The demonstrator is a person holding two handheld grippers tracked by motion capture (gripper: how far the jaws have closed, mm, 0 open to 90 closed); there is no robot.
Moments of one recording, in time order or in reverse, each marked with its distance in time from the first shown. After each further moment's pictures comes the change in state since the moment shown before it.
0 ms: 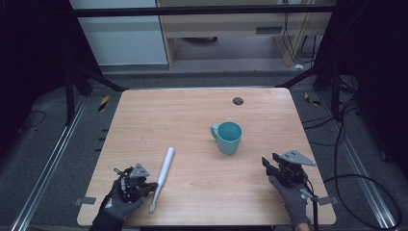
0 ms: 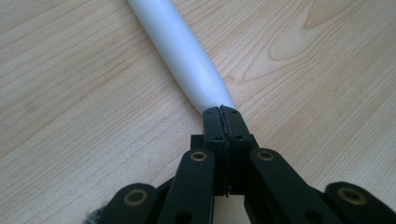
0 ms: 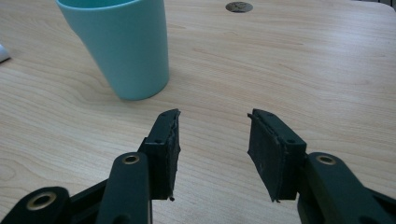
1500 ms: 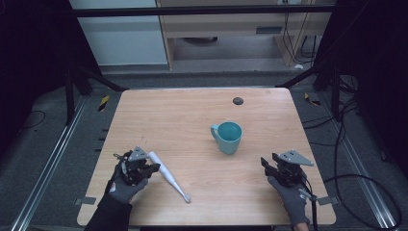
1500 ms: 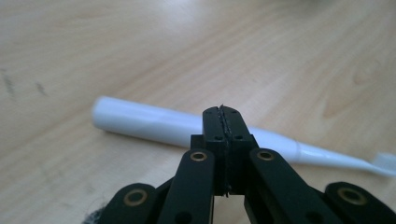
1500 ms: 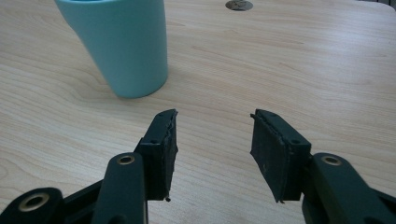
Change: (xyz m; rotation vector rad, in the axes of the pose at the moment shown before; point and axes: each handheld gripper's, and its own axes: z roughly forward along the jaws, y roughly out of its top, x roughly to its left) left arm 0.025 0.044 -0.005 -0.148 0.058 -0.030; right arm 0.001 -0.002 0.004 0.003 -0.006 -0.009
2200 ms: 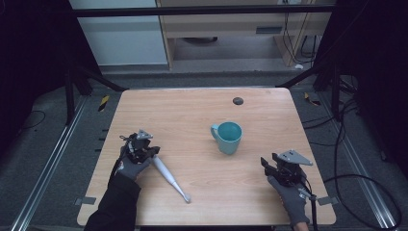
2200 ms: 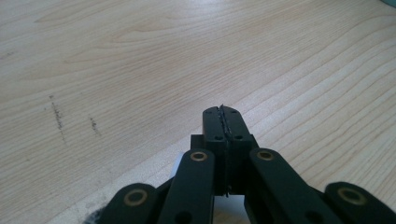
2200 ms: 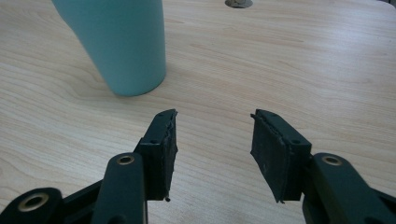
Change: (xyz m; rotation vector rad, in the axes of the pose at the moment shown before) left arm 0.044 0.025 0.049 0.058 0.082 -0.041; right arm -0.001 -0.001 0.002 0.006 -0.004 -0.008
